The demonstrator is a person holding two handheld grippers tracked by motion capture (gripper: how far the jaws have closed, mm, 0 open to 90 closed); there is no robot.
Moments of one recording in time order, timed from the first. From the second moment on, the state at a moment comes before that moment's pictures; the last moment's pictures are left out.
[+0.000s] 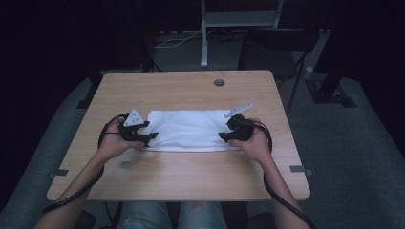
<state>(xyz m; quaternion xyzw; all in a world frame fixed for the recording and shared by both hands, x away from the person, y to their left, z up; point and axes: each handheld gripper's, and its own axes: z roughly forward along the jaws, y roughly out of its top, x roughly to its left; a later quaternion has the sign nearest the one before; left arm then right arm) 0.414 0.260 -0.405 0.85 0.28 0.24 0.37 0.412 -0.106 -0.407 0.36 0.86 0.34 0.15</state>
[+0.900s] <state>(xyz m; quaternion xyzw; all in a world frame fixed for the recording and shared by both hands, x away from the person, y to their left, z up) 0.414 0.259 -0.423 0.87 0.29 0.25 0.31 0.406 -0.087 -0.417 0.38 0.86 0.30 0.15</state>
